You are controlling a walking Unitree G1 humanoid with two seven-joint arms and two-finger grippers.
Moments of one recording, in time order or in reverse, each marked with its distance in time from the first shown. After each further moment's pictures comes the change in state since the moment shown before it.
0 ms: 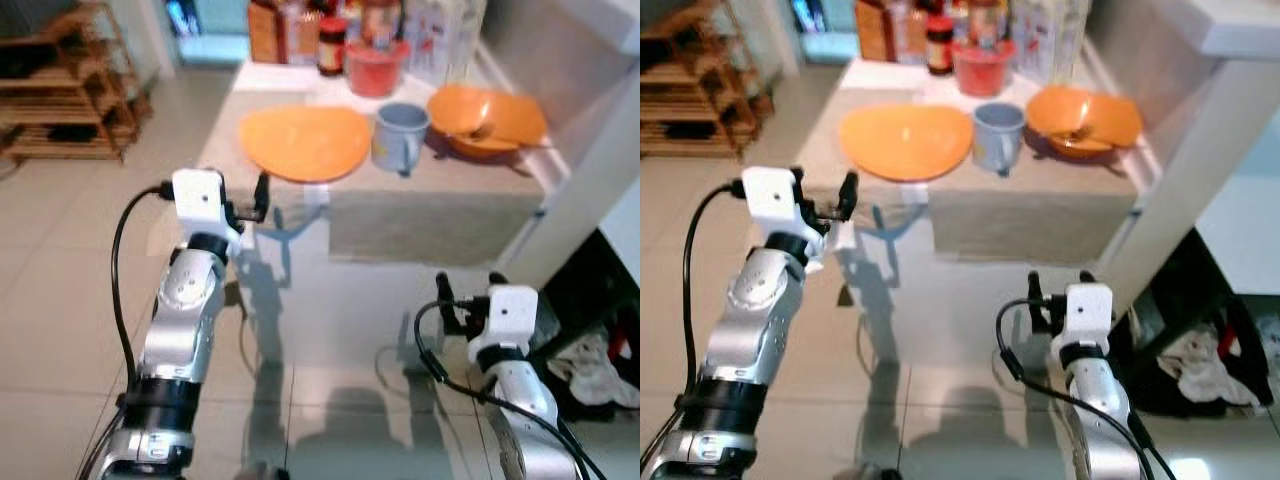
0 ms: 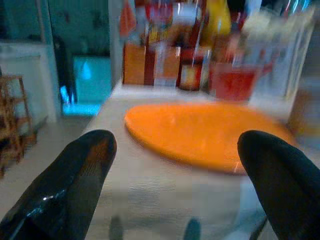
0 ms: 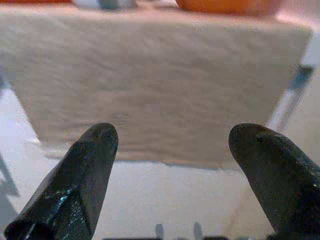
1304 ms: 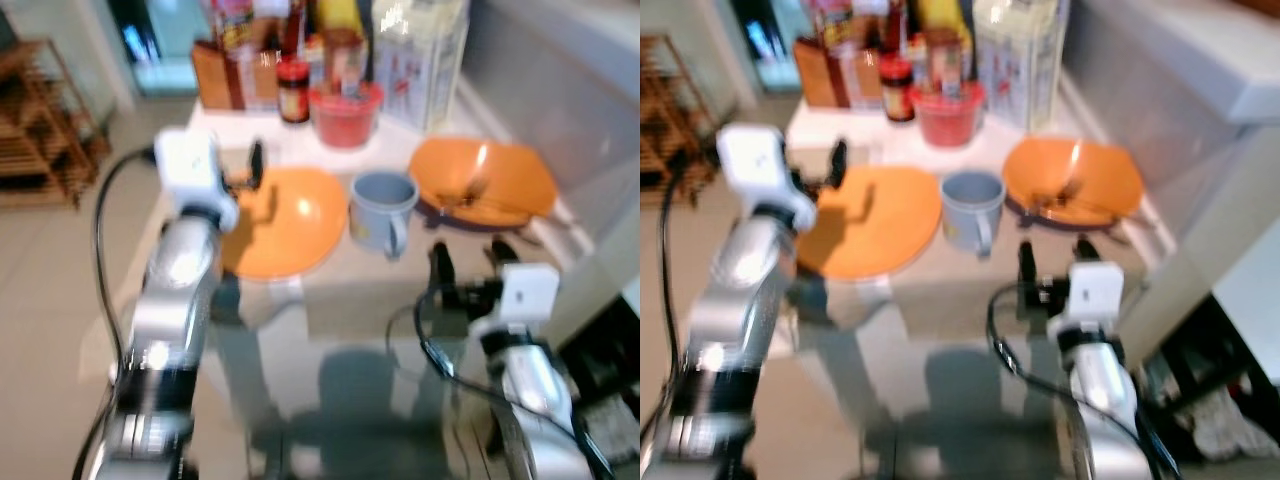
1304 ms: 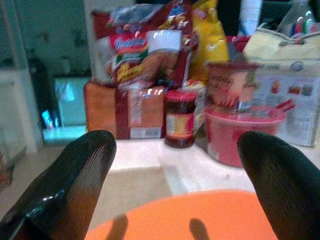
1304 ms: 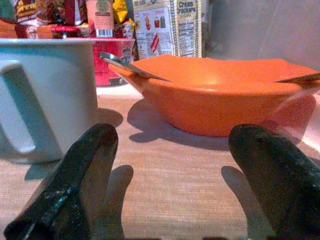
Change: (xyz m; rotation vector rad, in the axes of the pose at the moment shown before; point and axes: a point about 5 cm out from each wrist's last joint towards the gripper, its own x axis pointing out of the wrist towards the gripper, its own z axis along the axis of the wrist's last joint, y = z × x) left arm 0.024 -0.004 0.043 0.062 -0.012 0.012; right arm -0.007 0.008 0.048 0.021 -0.166 0.046
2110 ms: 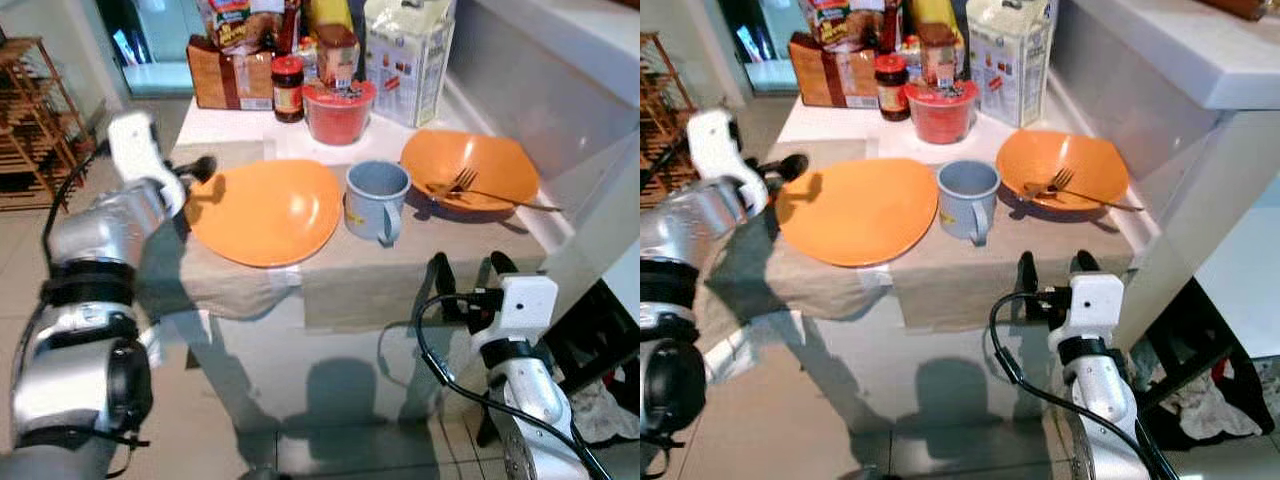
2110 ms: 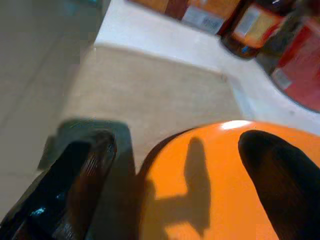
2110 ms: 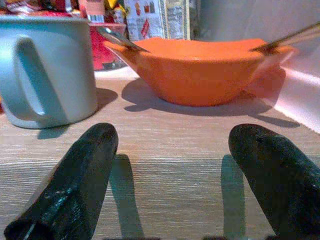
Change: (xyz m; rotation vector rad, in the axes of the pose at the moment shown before) left arm 0.025 0.098 -0.042 -0.371 0.560 0.155; right arm -0.008 0.000 -0.009 0.029 0.054 -0.004
